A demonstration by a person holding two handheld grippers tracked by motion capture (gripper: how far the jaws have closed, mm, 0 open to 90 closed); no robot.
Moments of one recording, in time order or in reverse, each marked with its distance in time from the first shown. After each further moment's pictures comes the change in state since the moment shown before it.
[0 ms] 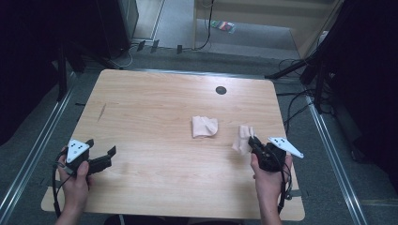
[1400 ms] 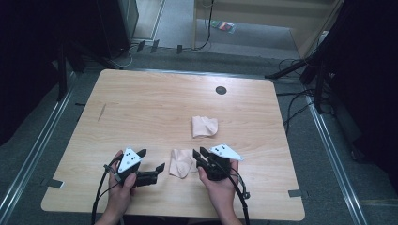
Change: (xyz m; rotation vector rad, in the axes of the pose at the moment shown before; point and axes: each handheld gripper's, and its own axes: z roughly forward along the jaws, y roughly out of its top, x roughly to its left) left arm -0.117 -0.005 0.025 0.048 -0.328 0.101; right arm 0.122 -0.051 0.038 0.113 0.286 -0.110
